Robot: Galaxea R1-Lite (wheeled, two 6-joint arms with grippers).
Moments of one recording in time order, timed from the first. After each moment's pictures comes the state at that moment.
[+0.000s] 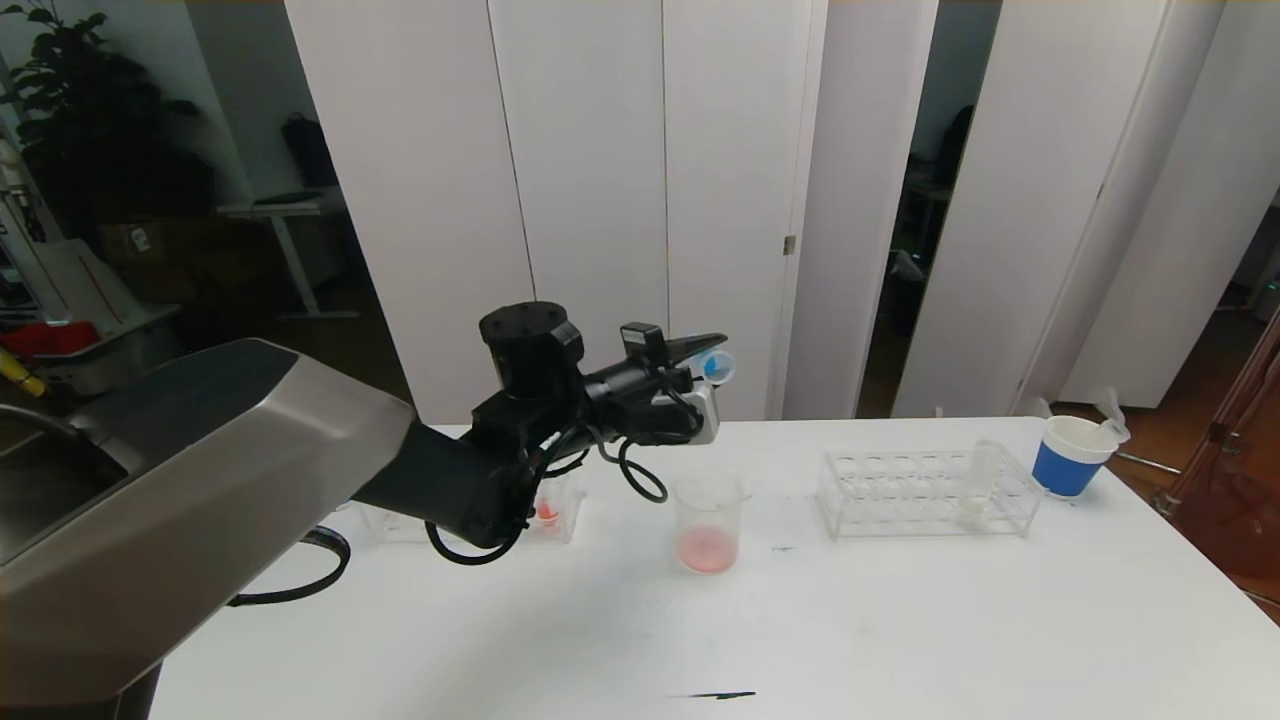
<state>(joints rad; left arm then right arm) -0.47 2.24 -1.29 -1.07 -0.48 1.27 -0.01 0.00 0.00 0.01 -0.01 -0.03</state>
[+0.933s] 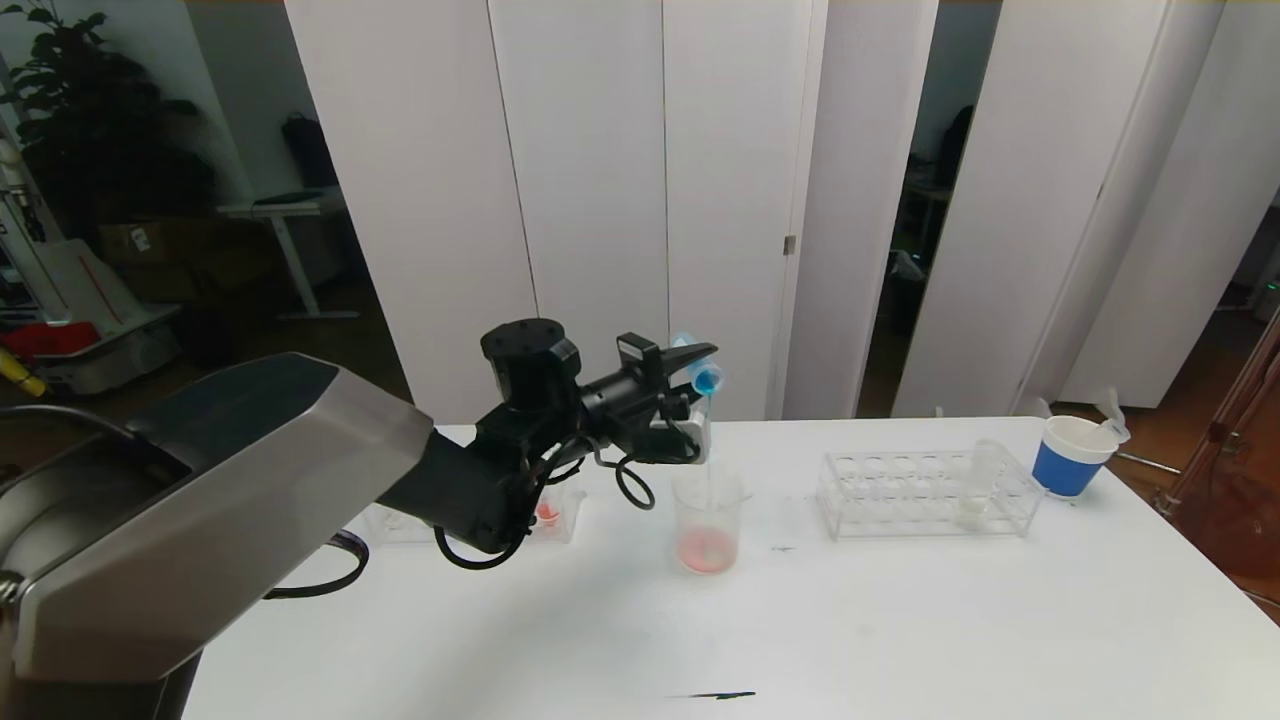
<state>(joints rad) -0.45 2.30 -1.30 -1.11 -0.48 1.40 -0.01 0.00 0.00 0.01 -0.01 -0.03</state>
